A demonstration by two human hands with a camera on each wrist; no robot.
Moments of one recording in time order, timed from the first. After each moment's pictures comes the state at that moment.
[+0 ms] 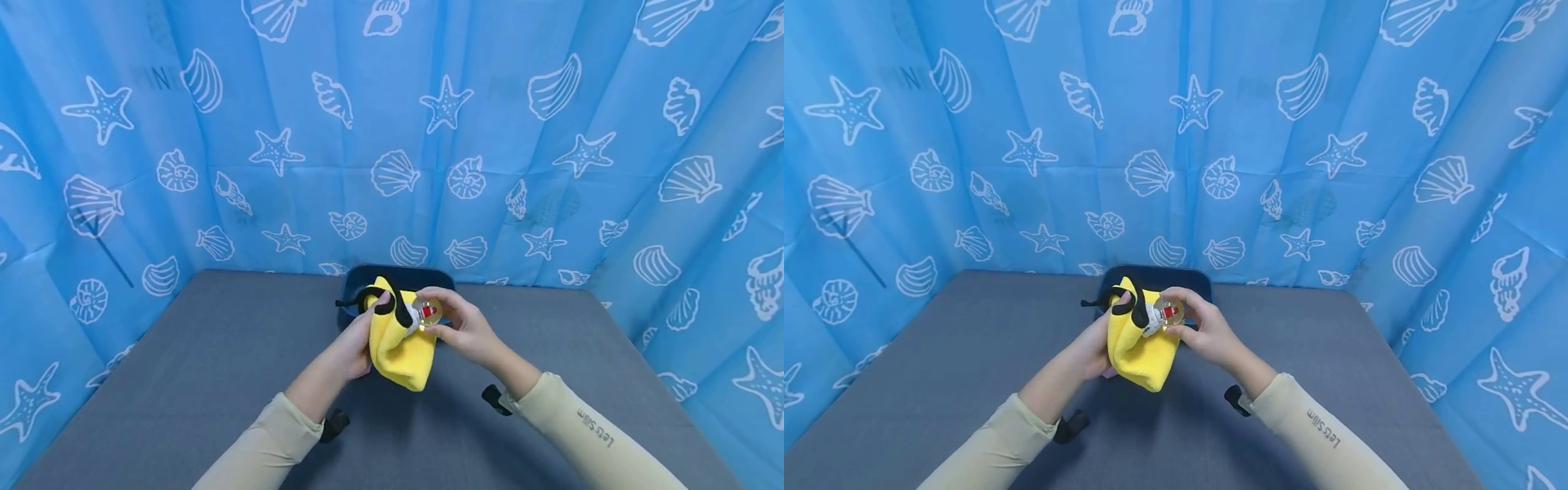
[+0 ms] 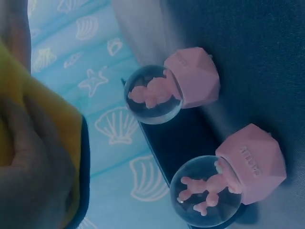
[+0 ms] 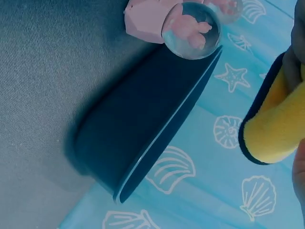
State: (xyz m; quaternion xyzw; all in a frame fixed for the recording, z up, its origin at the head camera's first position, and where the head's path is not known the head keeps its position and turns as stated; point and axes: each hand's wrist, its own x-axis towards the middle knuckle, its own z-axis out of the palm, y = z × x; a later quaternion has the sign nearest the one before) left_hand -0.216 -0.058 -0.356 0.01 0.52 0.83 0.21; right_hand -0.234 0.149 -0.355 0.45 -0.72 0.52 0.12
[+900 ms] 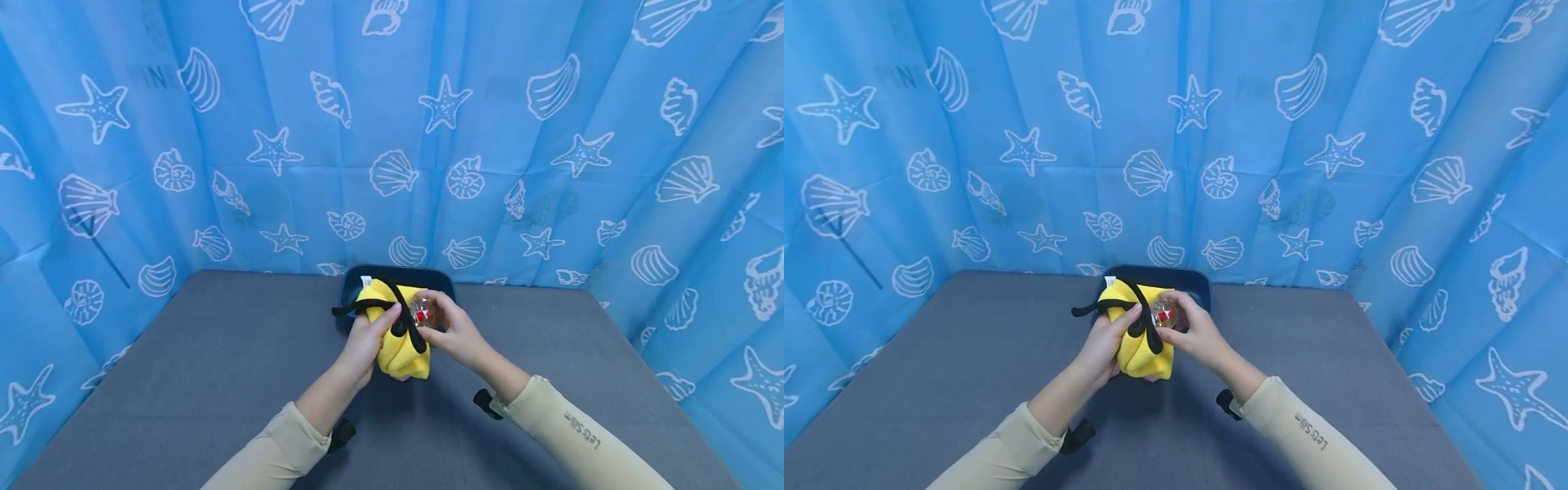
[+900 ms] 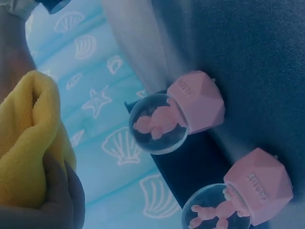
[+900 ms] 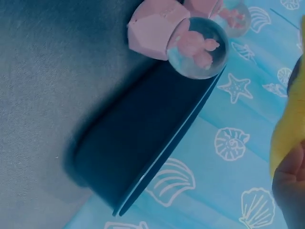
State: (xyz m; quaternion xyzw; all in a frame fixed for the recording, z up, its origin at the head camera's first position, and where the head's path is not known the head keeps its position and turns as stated) left_hand -0.212 -0.042 -0.366 0.03 0.60 0.79 0.05; right_hand -0.231 0.140 -0.359 0.33 -0.78 0.52 0.06
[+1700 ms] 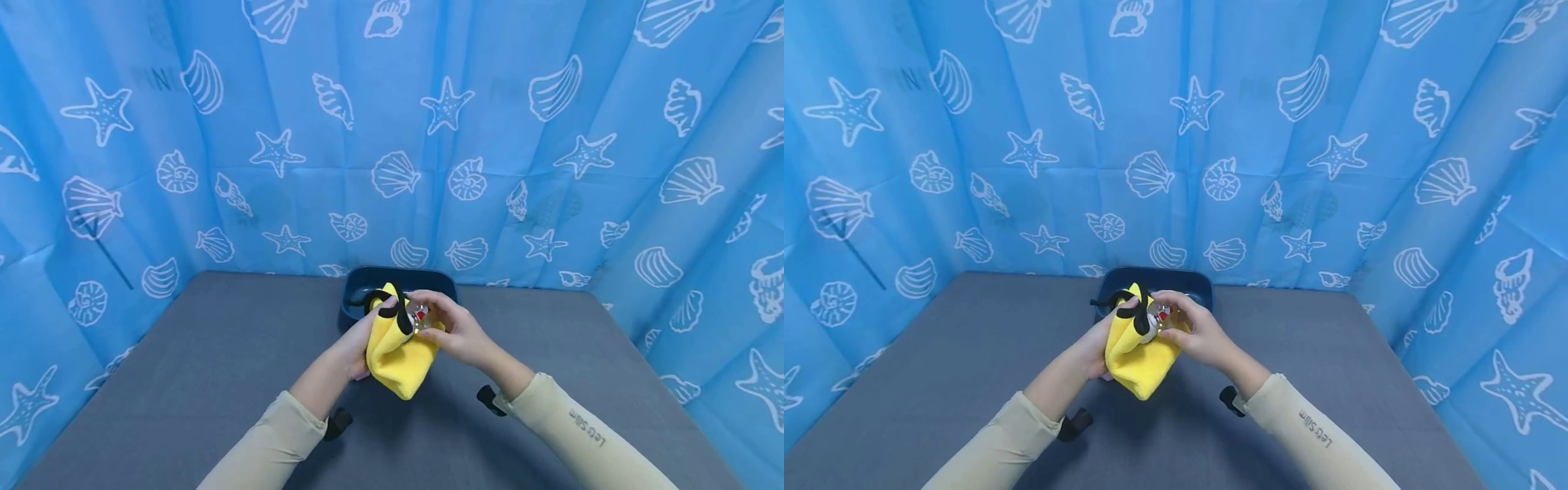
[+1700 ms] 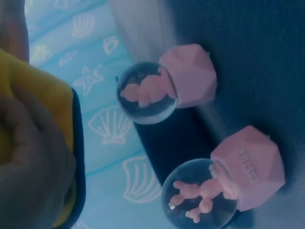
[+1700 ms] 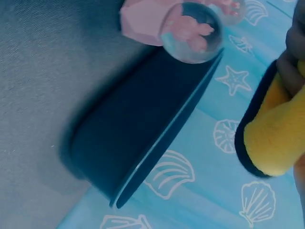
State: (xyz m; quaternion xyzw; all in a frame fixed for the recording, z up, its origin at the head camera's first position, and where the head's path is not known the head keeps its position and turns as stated) left_hand -0.223 -0.058 -0.360 0.07 0.51 0.81 0.27; right_hand -0.236 0.141 -0.357 0.44 -0.73 0.51 0.08
